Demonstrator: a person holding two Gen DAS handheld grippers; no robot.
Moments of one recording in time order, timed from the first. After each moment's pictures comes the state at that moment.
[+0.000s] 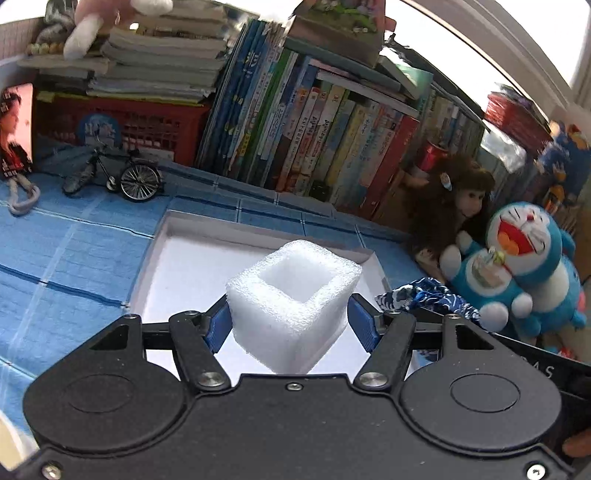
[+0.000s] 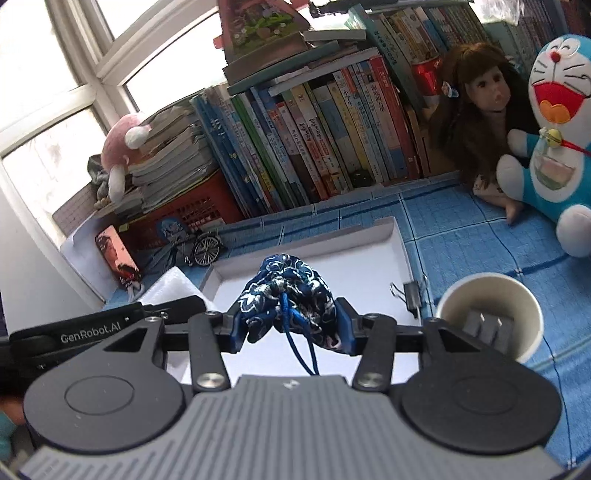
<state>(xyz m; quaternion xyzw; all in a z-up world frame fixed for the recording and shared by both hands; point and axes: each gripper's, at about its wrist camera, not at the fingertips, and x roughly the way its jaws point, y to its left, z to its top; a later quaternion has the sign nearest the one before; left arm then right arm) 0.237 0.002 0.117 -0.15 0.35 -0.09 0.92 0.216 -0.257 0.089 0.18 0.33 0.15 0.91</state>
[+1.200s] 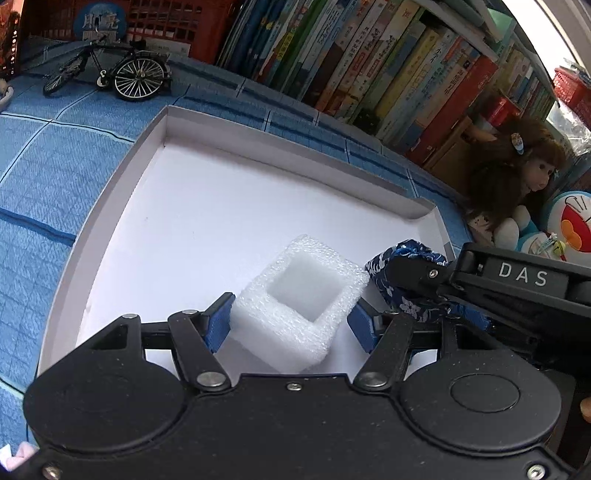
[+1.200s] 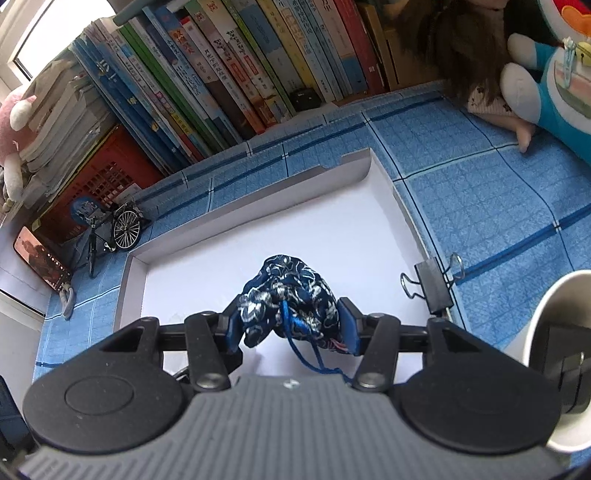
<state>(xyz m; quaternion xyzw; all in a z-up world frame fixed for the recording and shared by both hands) 0.305 -0.002 0.017 -0.19 0.45 -0.06 0.87 0.310 -0.230 0.023 0.21 0.46 0.06 0.86</state>
